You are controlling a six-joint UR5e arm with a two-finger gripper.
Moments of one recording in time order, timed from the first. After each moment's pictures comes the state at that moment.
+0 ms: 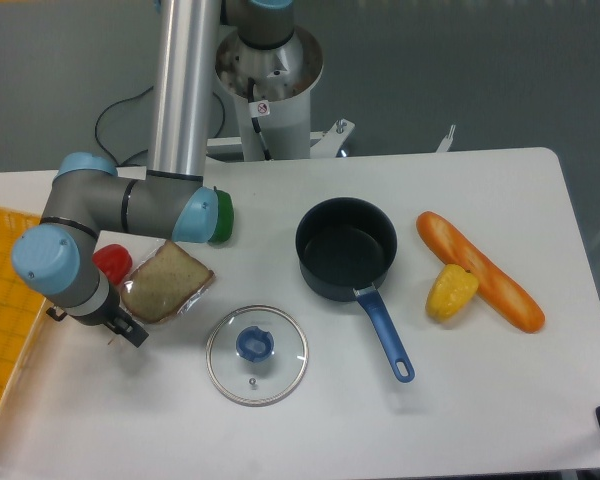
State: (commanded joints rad) arm 1.89 -2.18 -1.55 -1.05 1.58 0.48
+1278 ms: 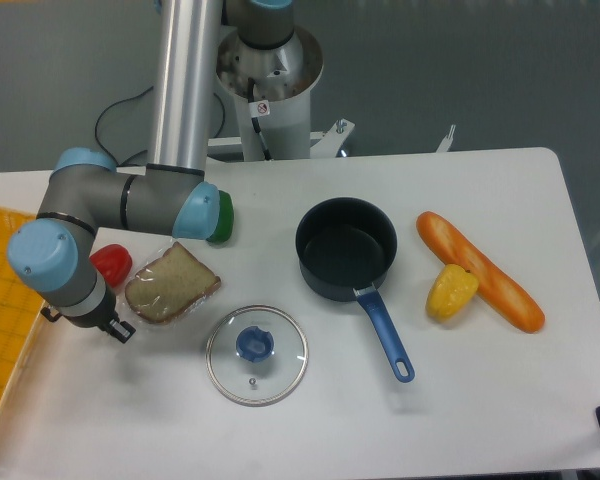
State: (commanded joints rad) arm 1.93 -2.13 -1.50 -1.09 1.55 0.53
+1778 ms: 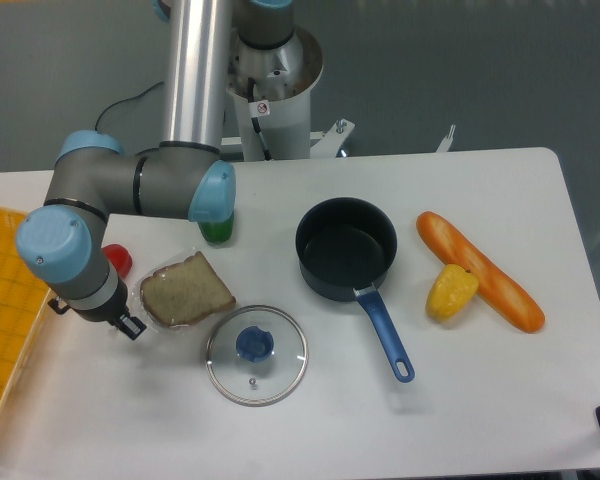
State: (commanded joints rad) arm 1.98 -2.06 -1.41 -1.27 1.55 0.69
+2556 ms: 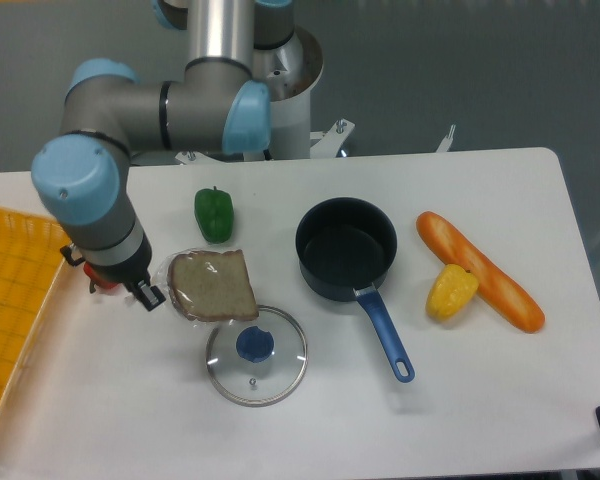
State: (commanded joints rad) arm 2.08 -1.89 -1.40 -1.38 1.52 0.88
